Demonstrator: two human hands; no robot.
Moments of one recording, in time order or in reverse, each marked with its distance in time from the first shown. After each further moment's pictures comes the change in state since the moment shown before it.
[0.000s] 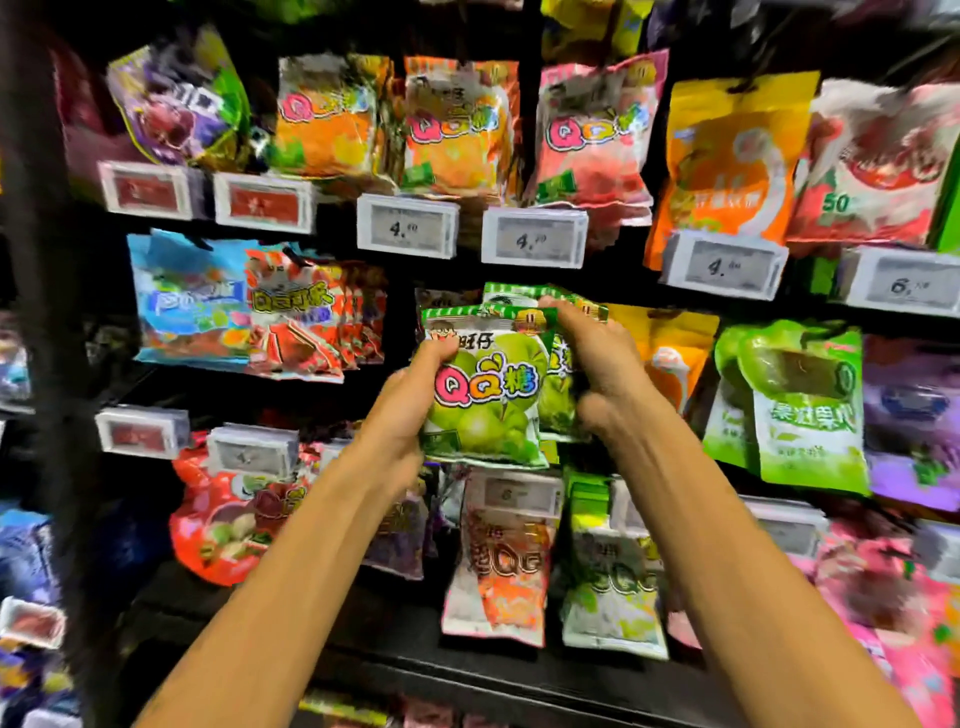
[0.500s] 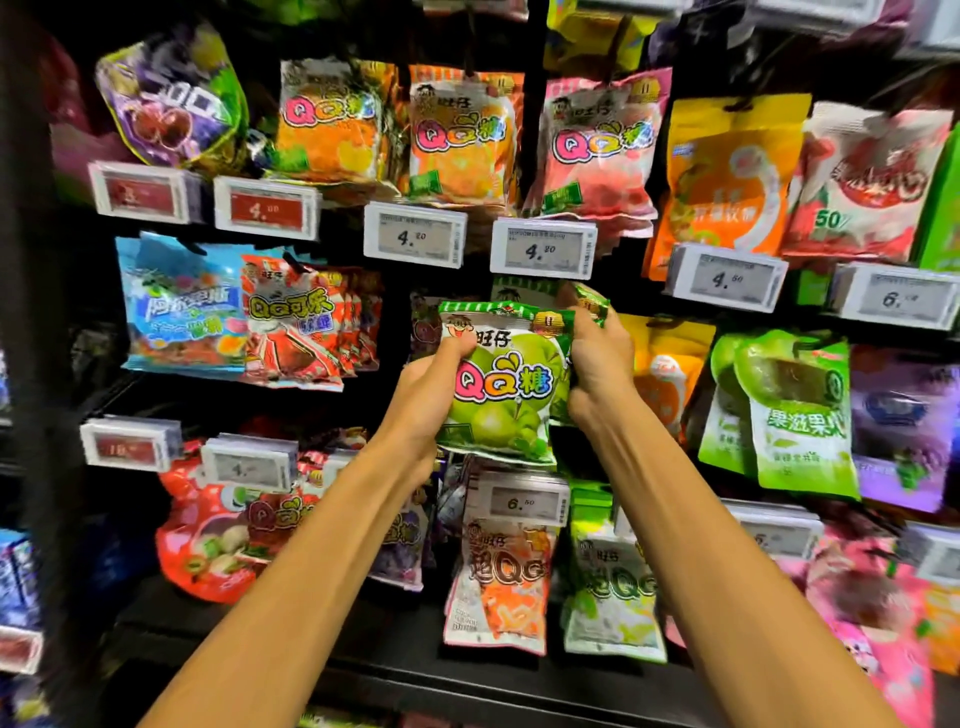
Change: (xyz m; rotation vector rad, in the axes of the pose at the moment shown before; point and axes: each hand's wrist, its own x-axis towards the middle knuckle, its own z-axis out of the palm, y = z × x) left_hand 0.022 -0.001 -0.001 0.130 -0.096 0.135; right_hand 0.035 0.017 0.004 0.077 0.174 -0.199
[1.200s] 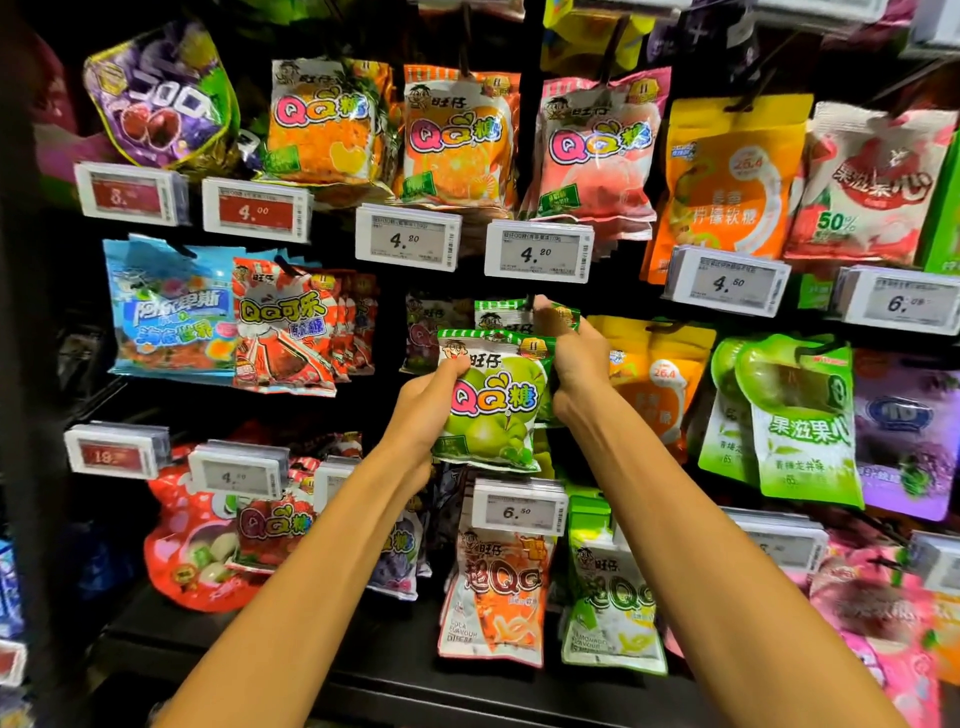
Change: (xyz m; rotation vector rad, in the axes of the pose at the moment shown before) left_hand 0.022 -0.021 0.001 0.028 0.074 -0.075; right_hand 0.022 0.017 0.007 -0.146 0.013 0.057
